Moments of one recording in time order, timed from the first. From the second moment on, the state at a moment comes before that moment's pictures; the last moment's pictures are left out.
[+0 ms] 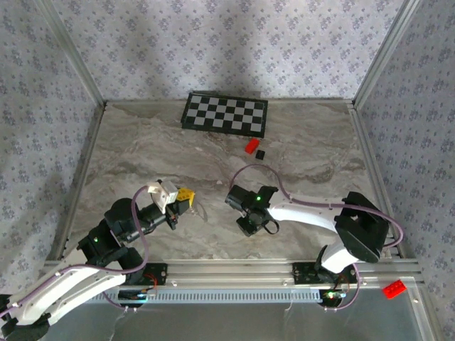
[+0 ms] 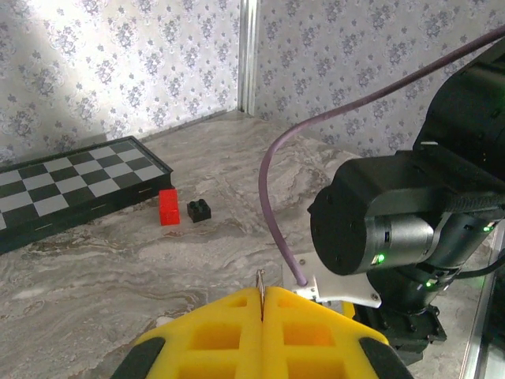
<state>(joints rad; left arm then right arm) -0.91 0.41 0.53 -0.24 0.01 -0.09 1.04 1.54 0.94 -0.81 0.06 0.33</state>
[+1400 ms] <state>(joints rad) -0.91 0.40 0.52 -0.24 0.00 -0.09 1.05 1.64 0.95 -0.78 0.10 0.30</state>
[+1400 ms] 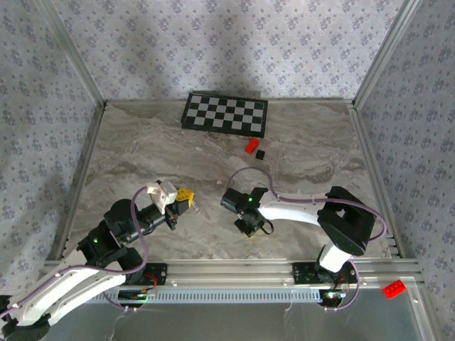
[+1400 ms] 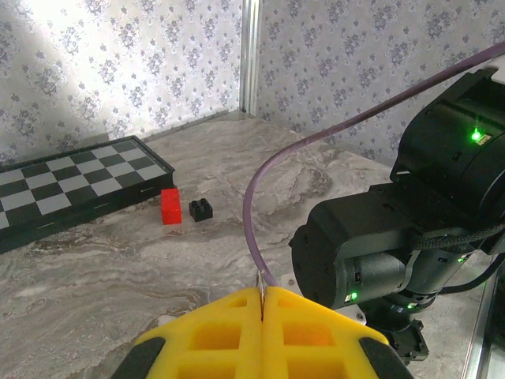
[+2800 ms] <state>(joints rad) -0.91 0.40 0.52 -0.24 0.00 -0.09 1.01 1.60 0.93 -0.73 0.09 0.30</state>
